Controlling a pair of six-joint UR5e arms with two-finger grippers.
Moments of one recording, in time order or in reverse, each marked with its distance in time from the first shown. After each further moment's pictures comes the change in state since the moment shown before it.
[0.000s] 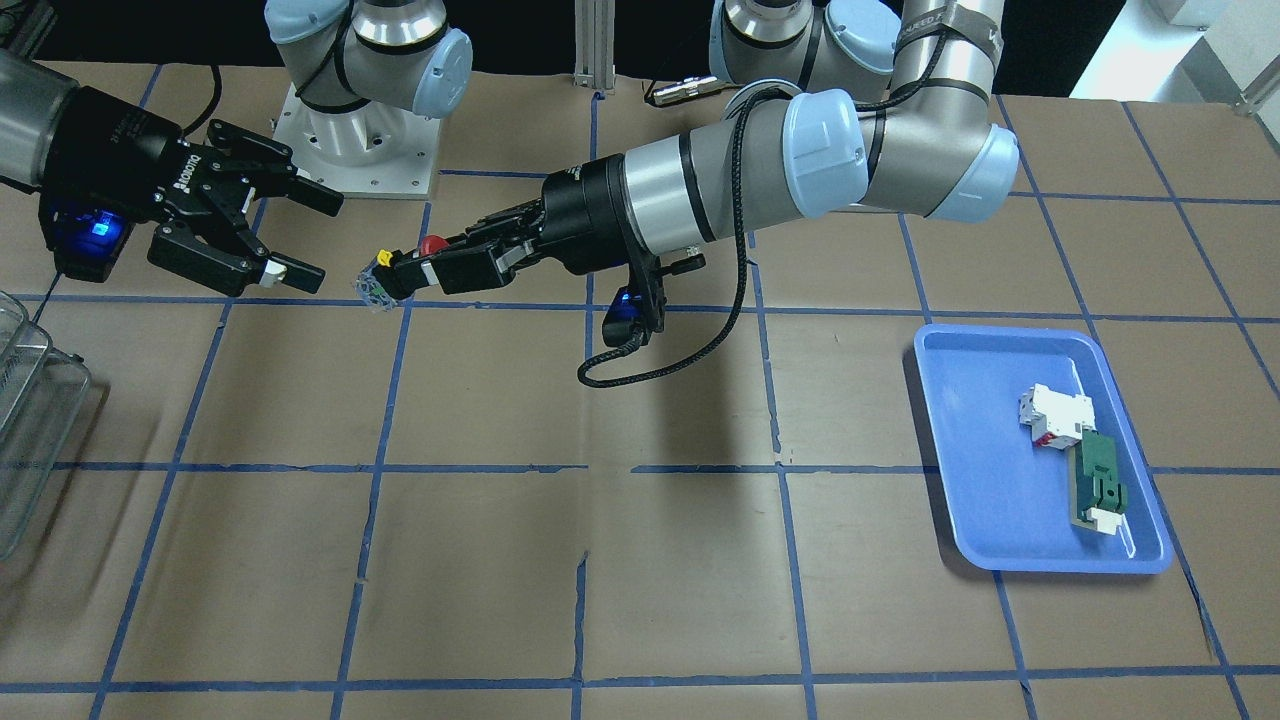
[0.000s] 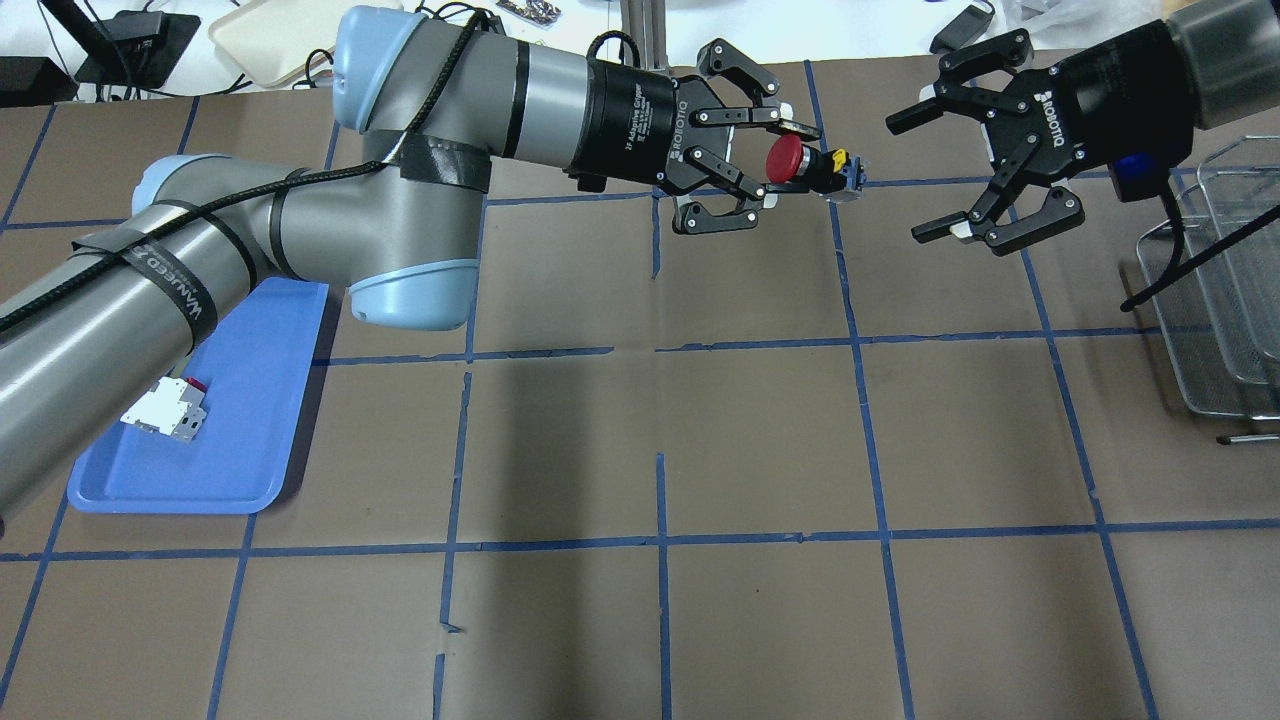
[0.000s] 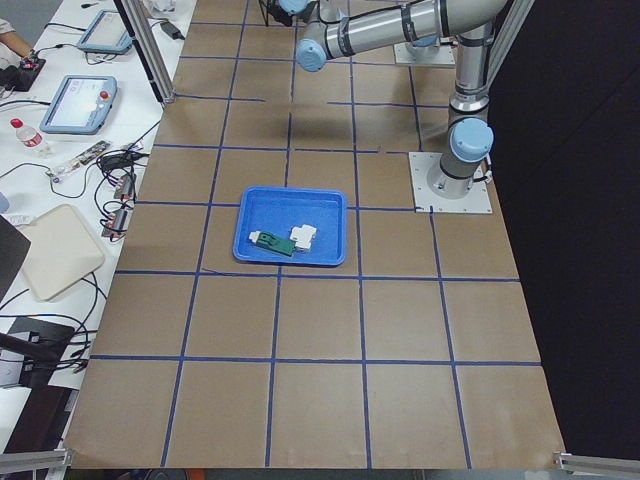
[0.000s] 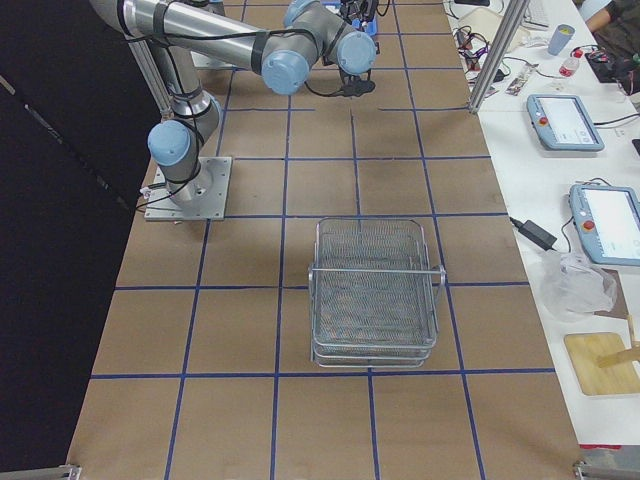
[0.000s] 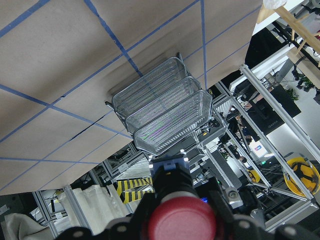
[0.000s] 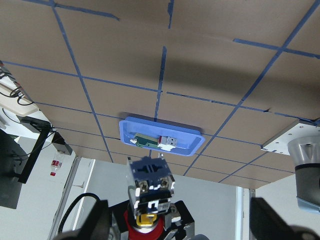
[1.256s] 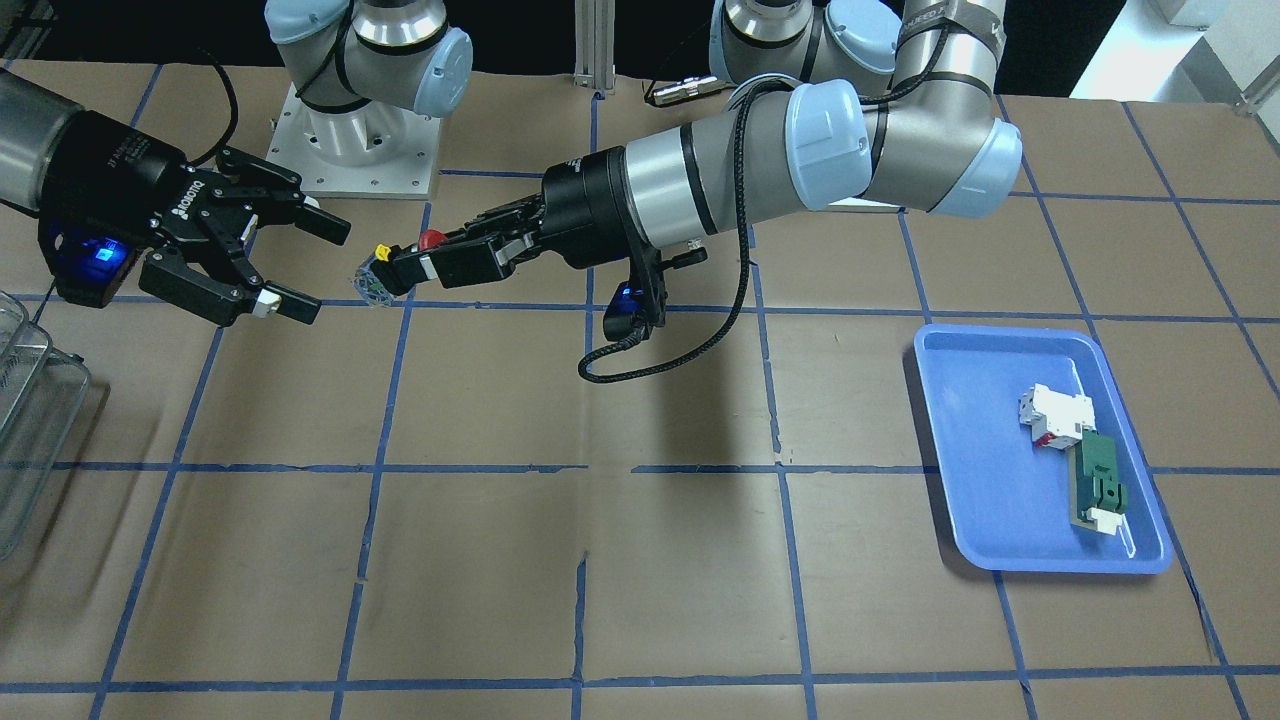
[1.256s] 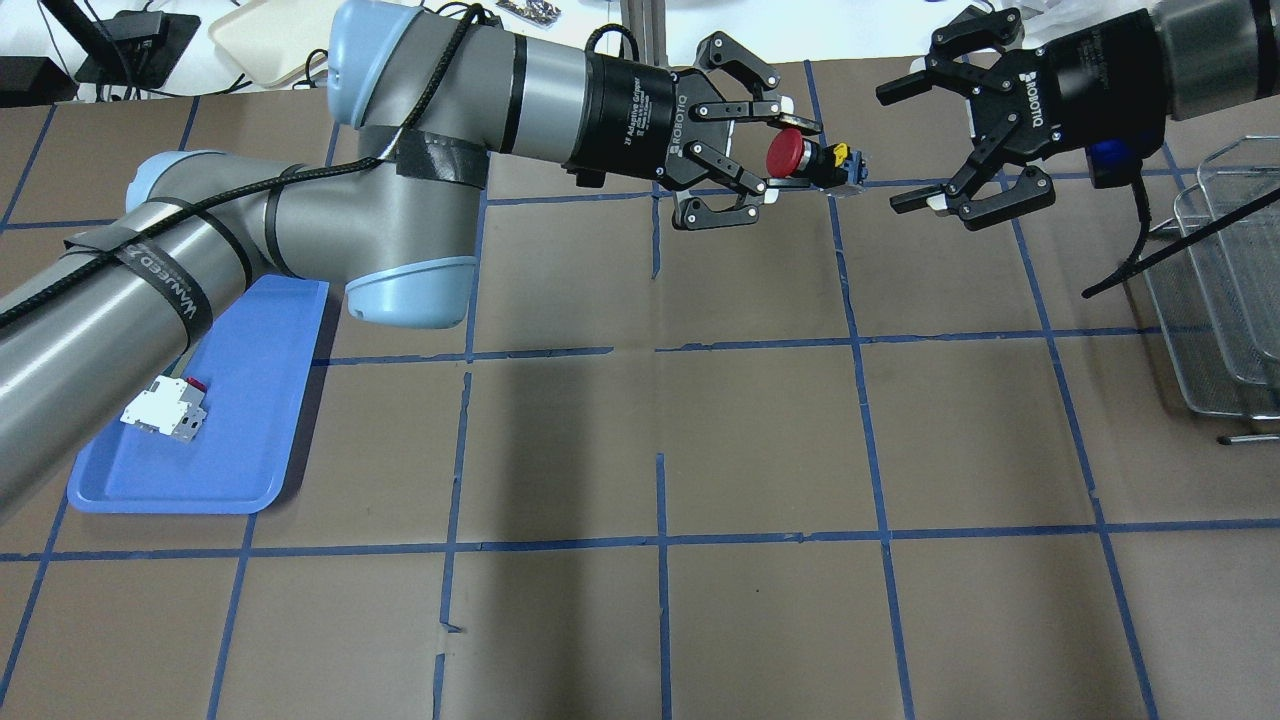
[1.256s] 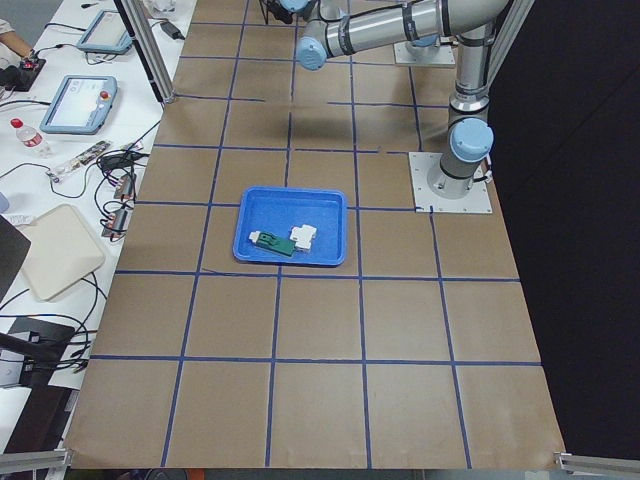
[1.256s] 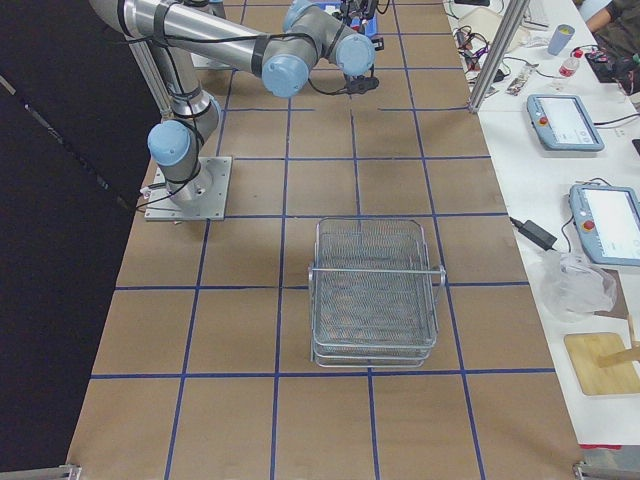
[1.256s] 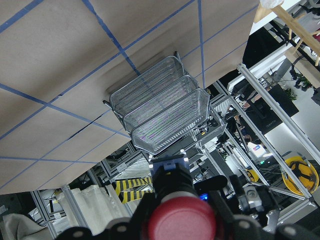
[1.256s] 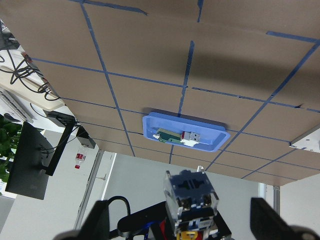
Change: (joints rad) left arm 0.000 0.006 0.004 0.001 0.002 -0.003; right arm 0.011 0.028 0.032 -0.139 0.069 0.101
